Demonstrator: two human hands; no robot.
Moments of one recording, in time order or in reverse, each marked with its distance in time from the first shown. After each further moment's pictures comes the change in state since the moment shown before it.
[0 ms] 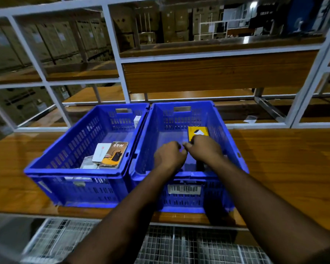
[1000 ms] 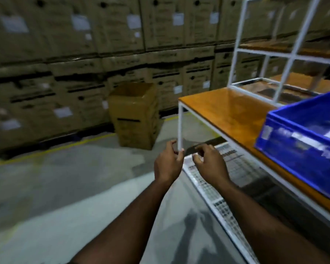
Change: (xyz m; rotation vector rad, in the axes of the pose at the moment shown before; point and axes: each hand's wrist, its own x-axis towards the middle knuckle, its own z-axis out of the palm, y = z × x) left_hand -0.473 -0.390 -0.150 -0.157 0.849 -0.792; right_hand -0.400 -0.388 0.171 0.559 -0.253 -1.032
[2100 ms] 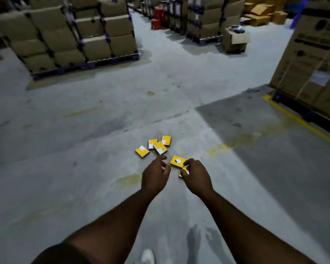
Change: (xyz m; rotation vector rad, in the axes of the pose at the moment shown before) left_hand -0.291 -0.420 -0.409 0.311 0.989 -1.277; right_hand -0.261 -0.509 0.451 0.333 -1.302 -0.981
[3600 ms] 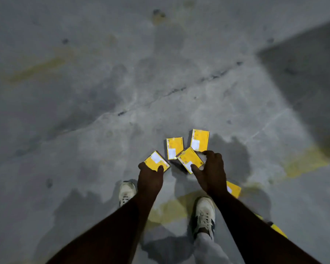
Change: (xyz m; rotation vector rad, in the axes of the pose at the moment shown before) left_hand 0.742 -0.390 0.221 -0.041 -0.169 -0.905; right_hand 0.728 0.084 0.472 -0.002 -0.180 0.281
